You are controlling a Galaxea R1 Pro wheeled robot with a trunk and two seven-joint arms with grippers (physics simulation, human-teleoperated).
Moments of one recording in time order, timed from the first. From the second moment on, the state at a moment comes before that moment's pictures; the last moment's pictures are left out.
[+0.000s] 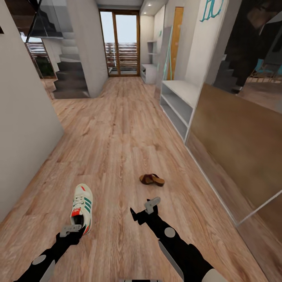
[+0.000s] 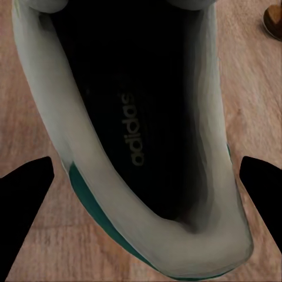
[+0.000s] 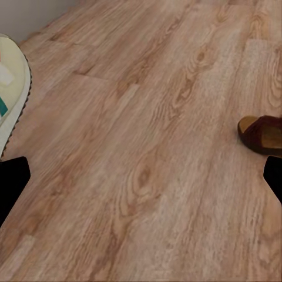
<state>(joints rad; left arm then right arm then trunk) -0.40 0.19 0.12 -0.54 0.13 -0.20 -0.31 -0.49 0.06 0.60 -0.89 -0.19 -0.05 0.02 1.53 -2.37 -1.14</state>
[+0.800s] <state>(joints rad) -0.40 0.19 0.12 -0.54 0.13 -0.20 -0.31 -0.49 0.06 0.59 -0.88 -0.19 -0.05 -0.14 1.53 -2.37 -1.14</state>
